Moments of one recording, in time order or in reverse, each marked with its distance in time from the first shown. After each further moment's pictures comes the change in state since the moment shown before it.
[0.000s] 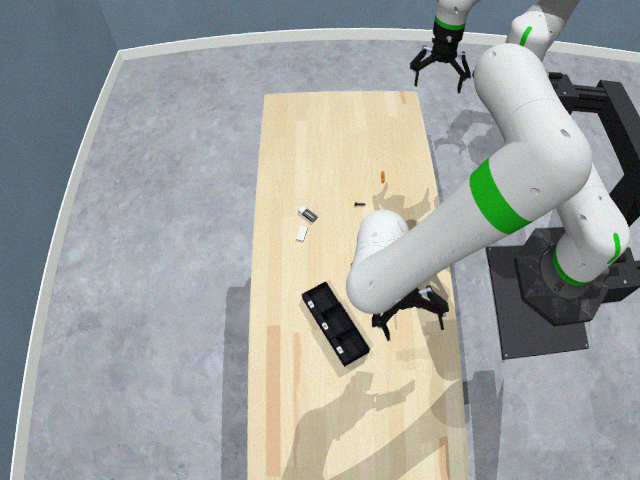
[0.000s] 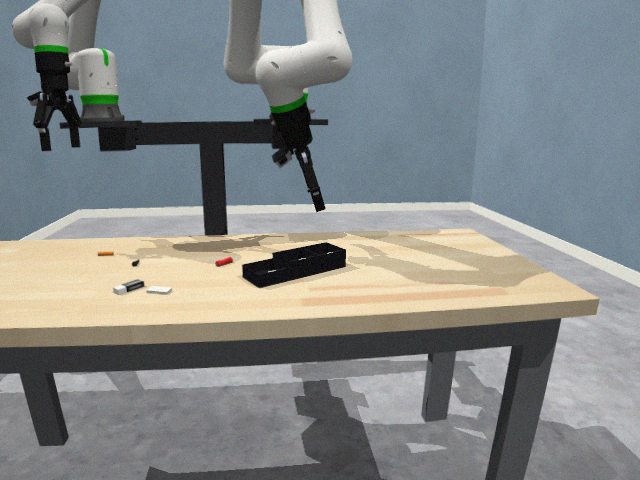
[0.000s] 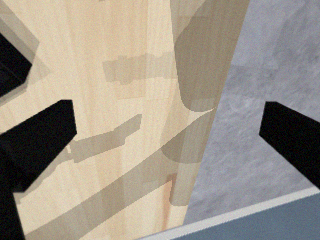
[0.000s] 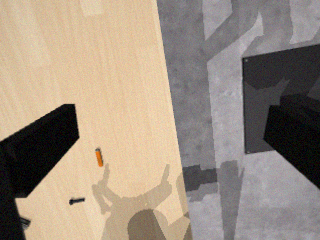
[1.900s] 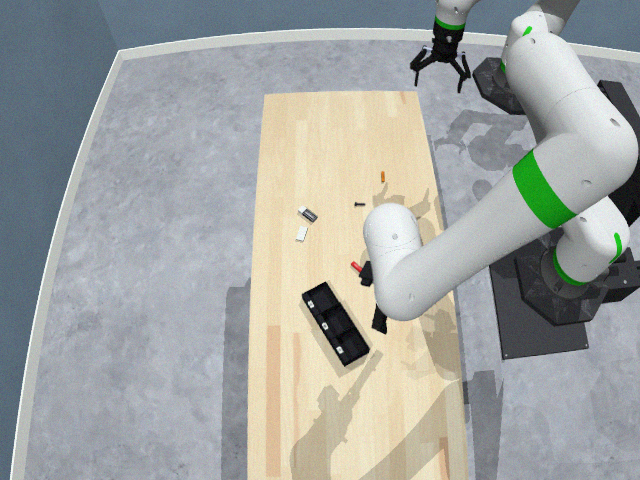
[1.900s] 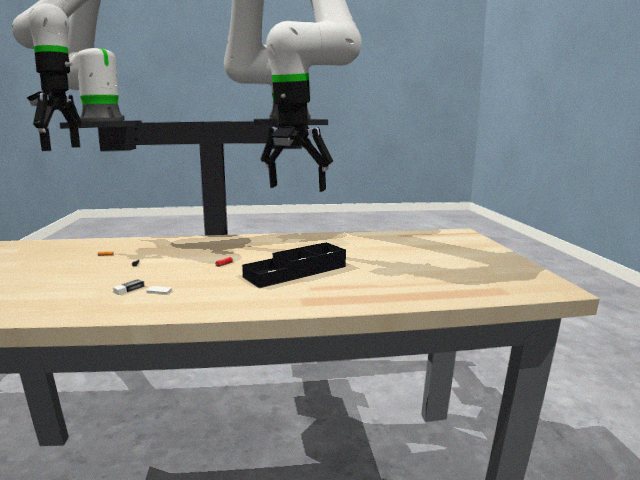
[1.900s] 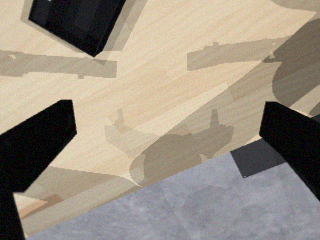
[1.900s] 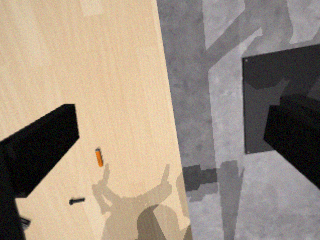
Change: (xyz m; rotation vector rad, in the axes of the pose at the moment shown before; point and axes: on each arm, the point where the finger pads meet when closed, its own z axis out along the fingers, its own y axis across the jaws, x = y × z) left arm 0.040 -0.039 -0.067 0.040 0.314 -1.015; right arm 0.000 0.000 0.000 0.000 0.000 0.000
